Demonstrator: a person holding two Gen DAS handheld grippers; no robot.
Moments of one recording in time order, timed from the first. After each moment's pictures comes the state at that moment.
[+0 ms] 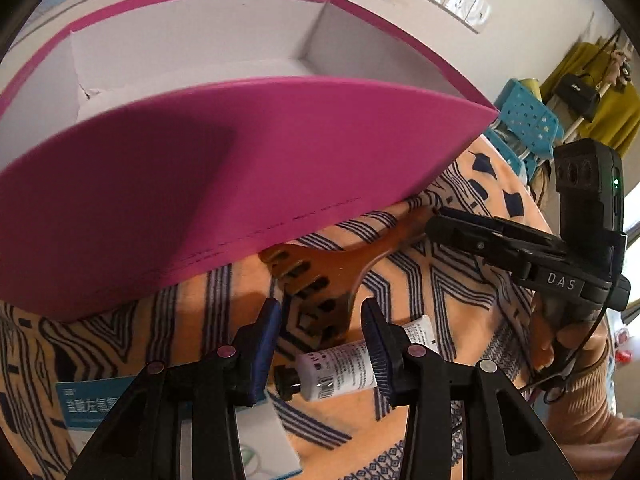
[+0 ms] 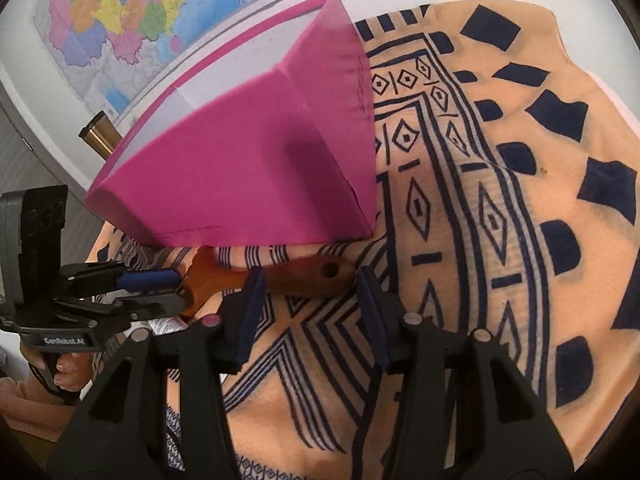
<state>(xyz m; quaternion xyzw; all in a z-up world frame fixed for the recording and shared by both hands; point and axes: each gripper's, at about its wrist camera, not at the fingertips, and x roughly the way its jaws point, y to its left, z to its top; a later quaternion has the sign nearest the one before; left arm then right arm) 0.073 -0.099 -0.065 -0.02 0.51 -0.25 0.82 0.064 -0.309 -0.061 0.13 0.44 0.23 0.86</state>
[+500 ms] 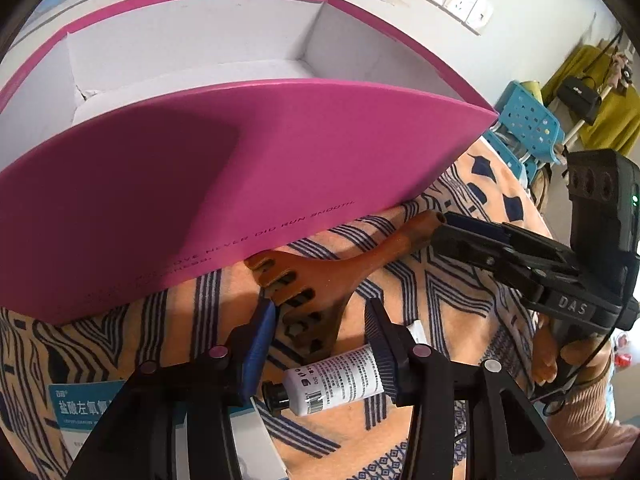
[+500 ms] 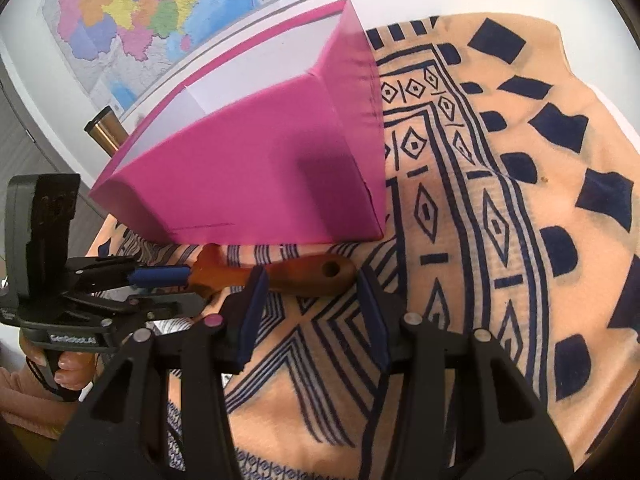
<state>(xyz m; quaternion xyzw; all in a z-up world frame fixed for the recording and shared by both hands) 0.076 -0.109 -0.065 -0.02 0.51 -0.25 0.82 0.055 -0.304 -0.053 0.11 0.43 0.24 0.86</state>
